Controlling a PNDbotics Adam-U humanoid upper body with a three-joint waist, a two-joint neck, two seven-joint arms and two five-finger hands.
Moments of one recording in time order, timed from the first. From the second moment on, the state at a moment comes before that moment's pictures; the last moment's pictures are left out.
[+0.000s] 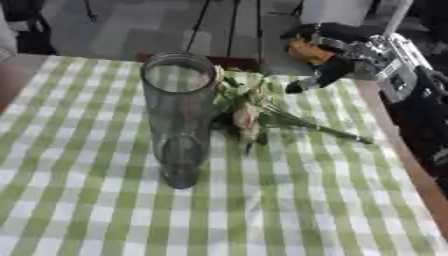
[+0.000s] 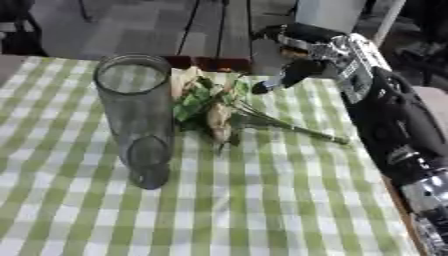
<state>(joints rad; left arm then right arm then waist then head) -0.30 0.23 0.02 -1.99 0.08 -0.40 0.19 -0.95 -0.67 0.01 -0.99 0.77 -0.51 0.47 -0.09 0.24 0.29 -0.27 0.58</state>
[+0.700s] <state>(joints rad) -0.30 0.23 0.02 -1.99 0.08 -0.40 0.19 -0.91 -0.67 0.04 -0.90 0.87 -0.51 0.35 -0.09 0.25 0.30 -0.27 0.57</state>
